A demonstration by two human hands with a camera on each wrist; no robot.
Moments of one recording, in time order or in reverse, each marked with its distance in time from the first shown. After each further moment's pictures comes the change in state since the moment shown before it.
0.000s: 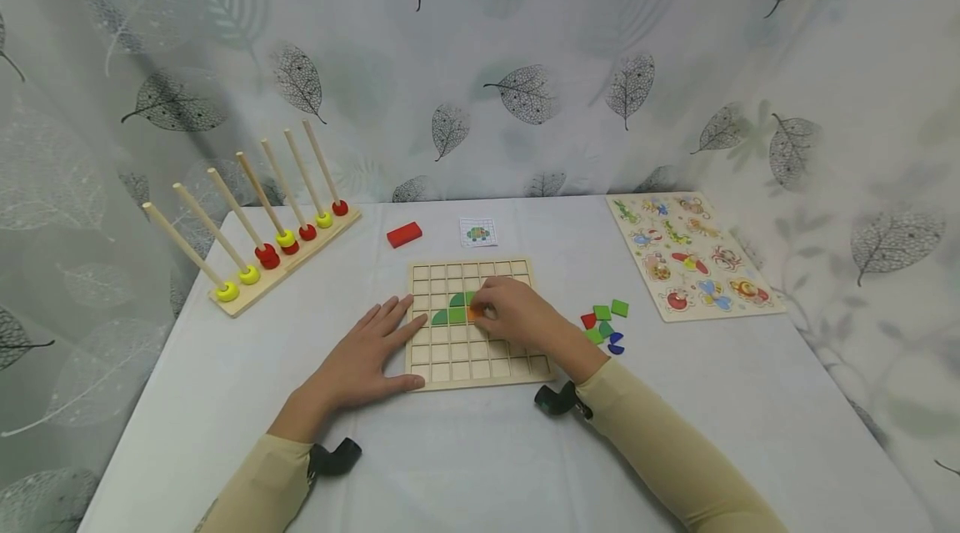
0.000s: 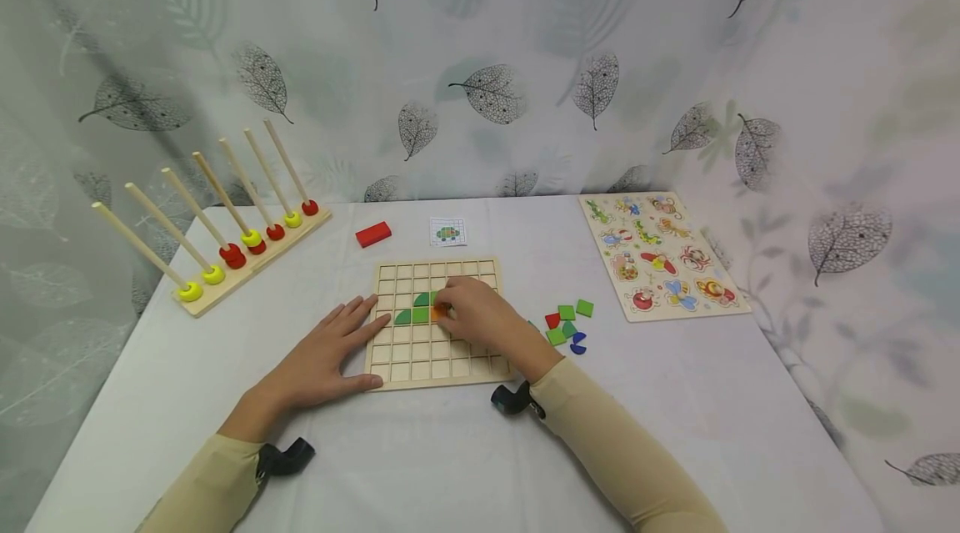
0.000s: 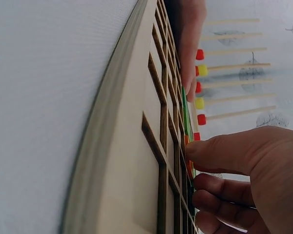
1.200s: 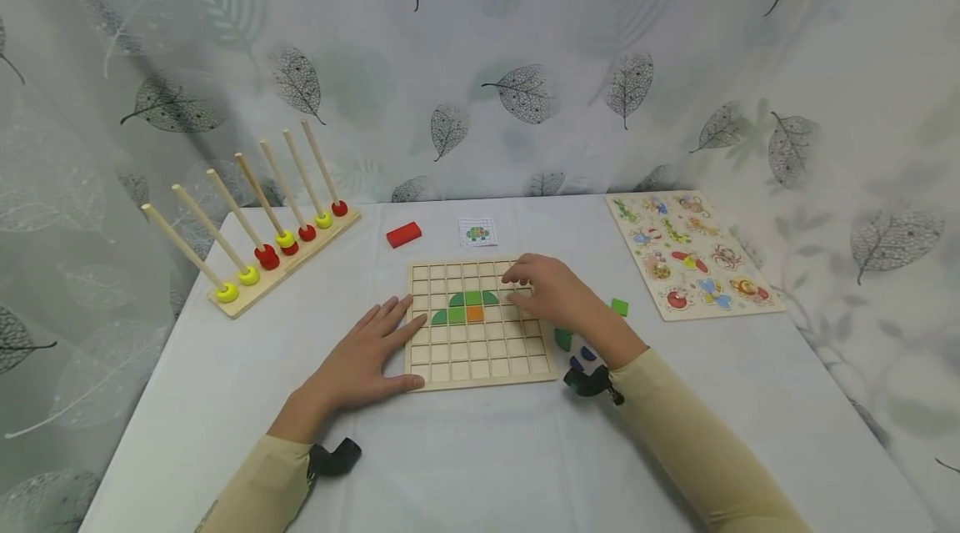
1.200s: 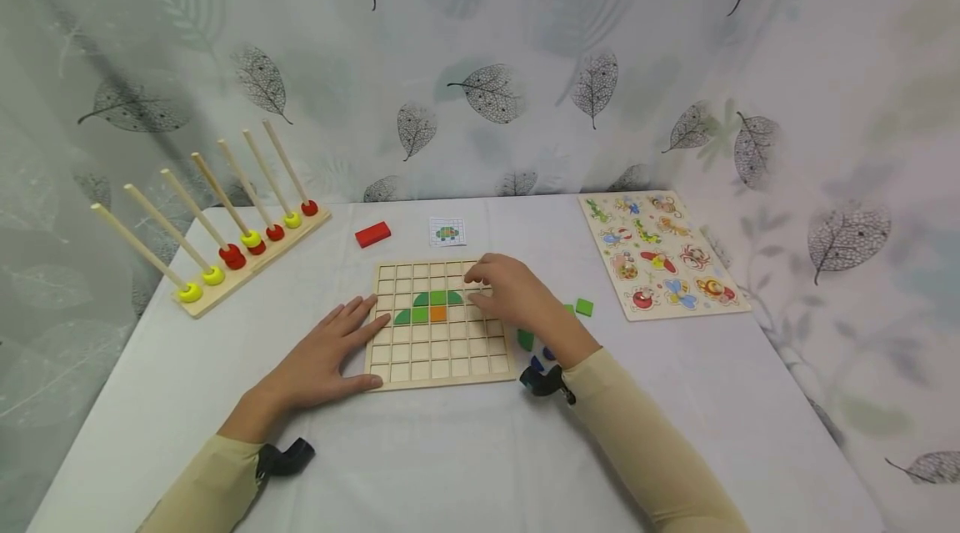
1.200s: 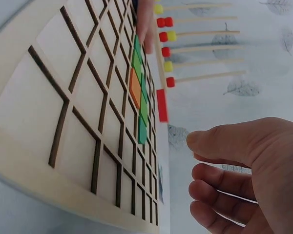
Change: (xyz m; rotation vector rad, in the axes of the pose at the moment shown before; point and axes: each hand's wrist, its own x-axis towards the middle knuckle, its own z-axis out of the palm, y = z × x) left_hand -0.001 0.002 0.000 -0.001 0.000 -0.018; right_hand -0.023 0.026 -0.048 0.055 0.053 0.102
